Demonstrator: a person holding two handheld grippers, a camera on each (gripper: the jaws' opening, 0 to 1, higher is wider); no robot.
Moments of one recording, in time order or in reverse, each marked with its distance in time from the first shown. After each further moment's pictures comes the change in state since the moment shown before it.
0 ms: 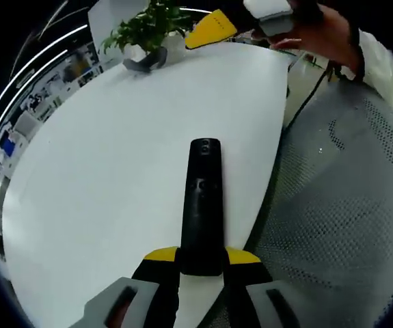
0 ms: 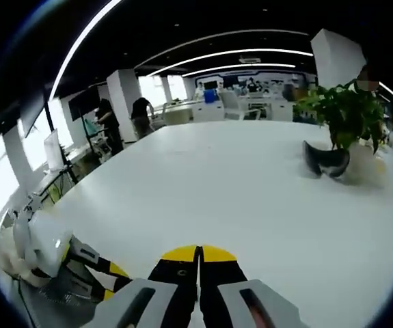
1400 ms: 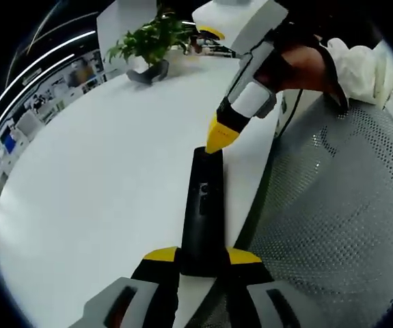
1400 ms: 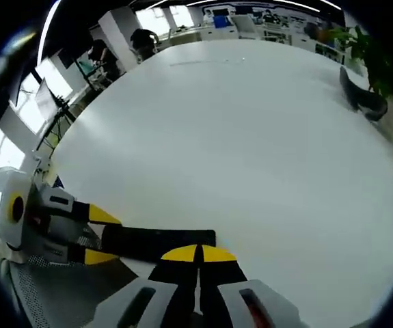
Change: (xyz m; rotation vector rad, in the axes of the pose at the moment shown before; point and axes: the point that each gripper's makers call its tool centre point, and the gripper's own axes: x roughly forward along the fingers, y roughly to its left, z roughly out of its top) left arm 0.001 -0.009 0.003 -0.022 -0.094 -0.029; right arm 0.034 0.016 -0.109 -0.008 0.483 0.064
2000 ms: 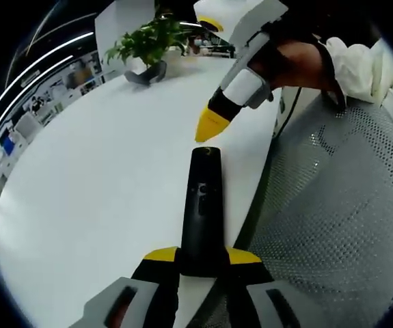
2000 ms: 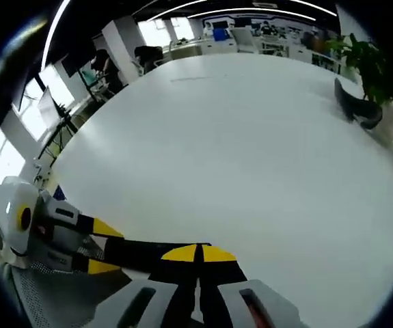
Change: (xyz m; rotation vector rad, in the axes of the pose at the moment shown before) left arm 0.000 -0.001 0.001 0.014 -0.004 -0.008; right arm -0.009 -0.007 0.012 0.030 -0.069 0.003
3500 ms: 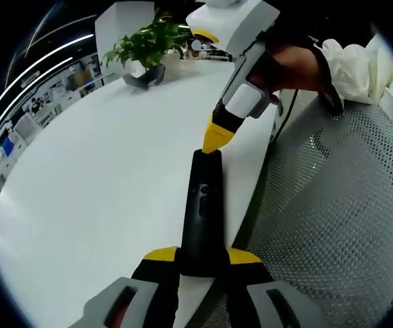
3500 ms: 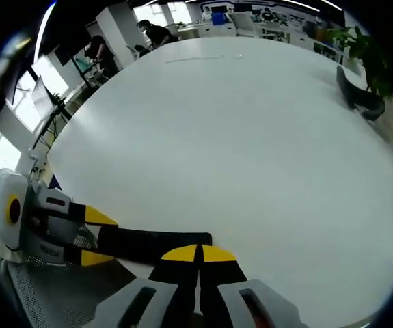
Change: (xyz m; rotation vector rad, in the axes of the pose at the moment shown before) left arm 0.003 -0.005 0.004 -0.001 -0.026 -0.010; right arm 0.001 -0.005 -0.016 -0.004 0.088 -0.023
